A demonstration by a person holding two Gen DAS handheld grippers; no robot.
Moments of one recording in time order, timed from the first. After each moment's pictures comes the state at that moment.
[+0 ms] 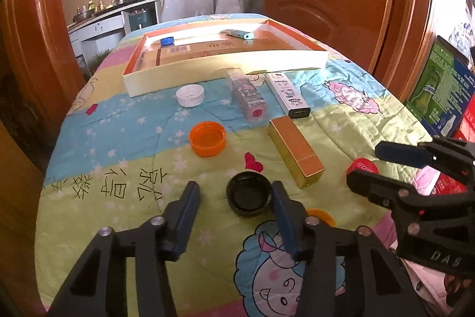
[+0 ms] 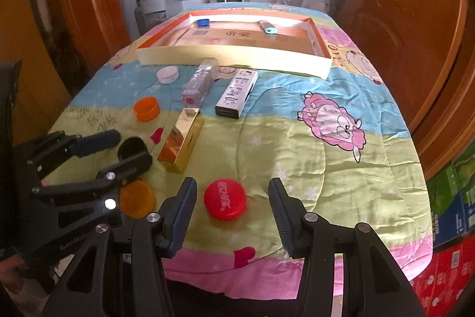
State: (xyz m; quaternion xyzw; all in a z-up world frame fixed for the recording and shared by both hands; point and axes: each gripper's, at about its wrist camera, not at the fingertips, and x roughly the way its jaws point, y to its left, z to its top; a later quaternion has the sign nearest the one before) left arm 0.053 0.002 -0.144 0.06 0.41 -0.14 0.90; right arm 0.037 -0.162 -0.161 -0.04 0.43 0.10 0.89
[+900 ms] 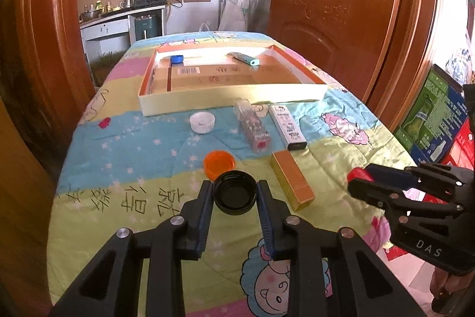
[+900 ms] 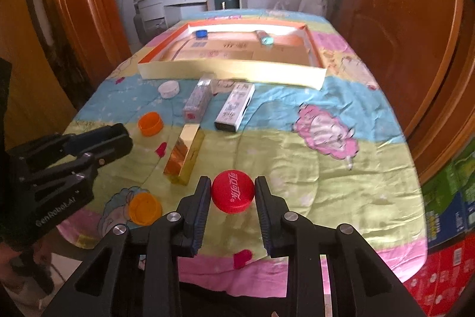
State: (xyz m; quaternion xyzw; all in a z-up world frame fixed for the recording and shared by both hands) left arm 0.054 0.020 -0.111 0.01 0.38 -0.14 0.91; right arm 0.037 -0.169 -0.140 -0.02 0.42 0.09 0.90
